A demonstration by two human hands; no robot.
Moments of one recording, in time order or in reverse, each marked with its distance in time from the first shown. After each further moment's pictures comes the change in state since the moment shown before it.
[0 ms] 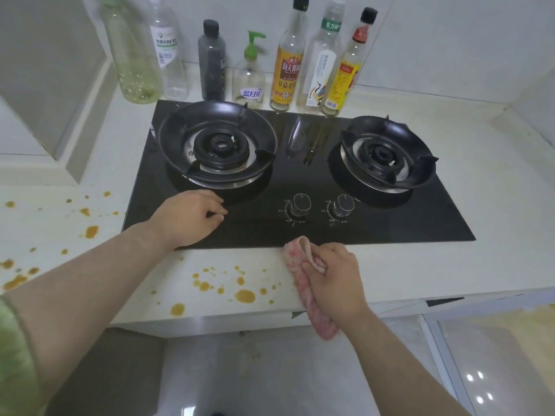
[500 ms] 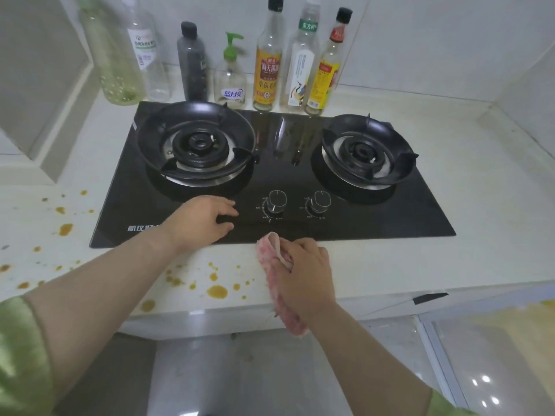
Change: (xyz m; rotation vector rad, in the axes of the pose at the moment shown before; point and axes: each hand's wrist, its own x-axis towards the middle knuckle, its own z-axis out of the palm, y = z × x) left_hand 0.010 0.057 0.024 -0.086 -0.034 0.031; right_hand -0.003 -0.006 -0.004 -0.080 -0.078 0.006
